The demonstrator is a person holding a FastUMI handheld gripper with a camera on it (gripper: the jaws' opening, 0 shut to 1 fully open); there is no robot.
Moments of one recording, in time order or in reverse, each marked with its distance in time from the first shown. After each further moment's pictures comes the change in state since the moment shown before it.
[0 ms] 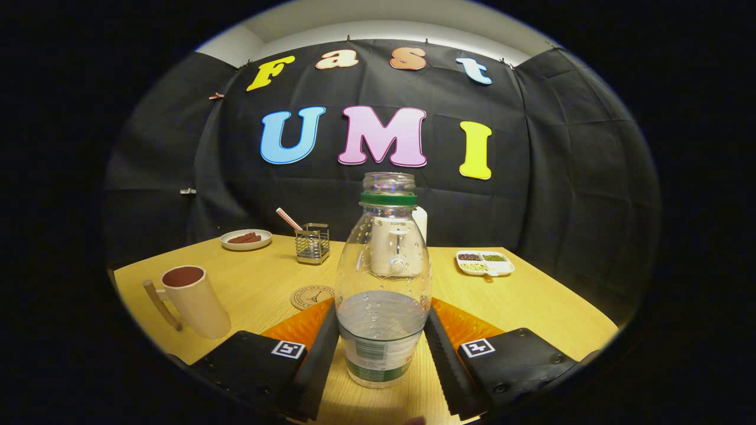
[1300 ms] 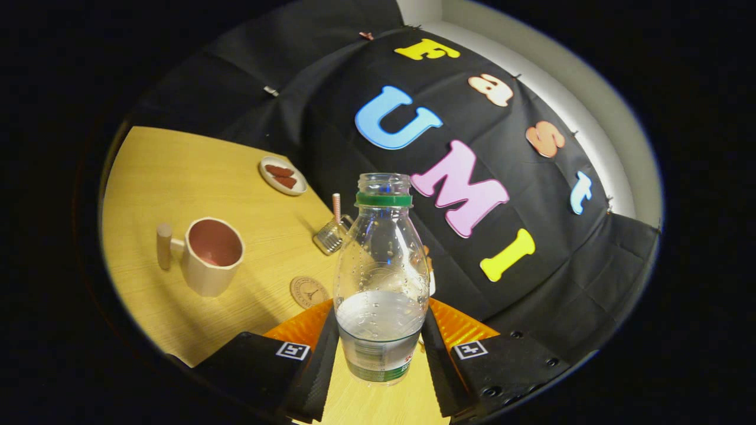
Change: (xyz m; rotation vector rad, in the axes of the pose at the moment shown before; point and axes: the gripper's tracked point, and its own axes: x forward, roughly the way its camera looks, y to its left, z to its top) arm -0.019 0.100 0.084 -0.836 0.067 0.071
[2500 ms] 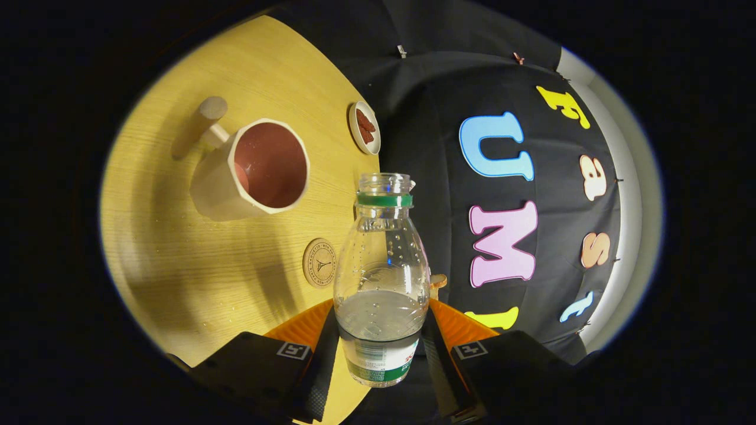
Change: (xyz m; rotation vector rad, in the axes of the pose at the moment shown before) arm 0.038 0.052 0.001 -0.604 0.049 0.083
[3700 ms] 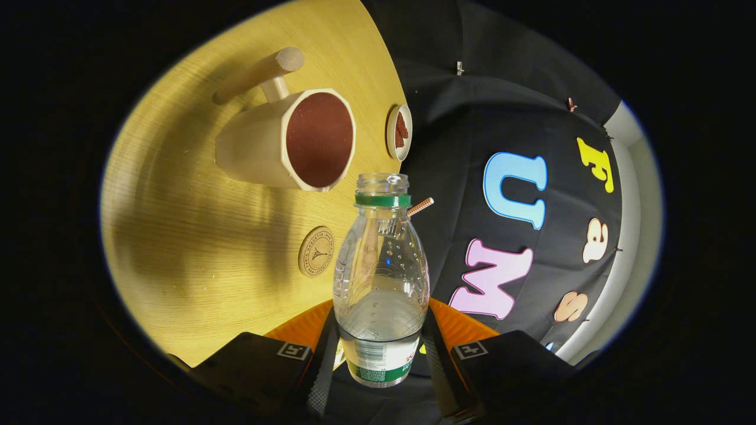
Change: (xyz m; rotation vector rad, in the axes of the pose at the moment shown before) arm 0.009 0.000 0.002 -0.299 -0.035 -0.005
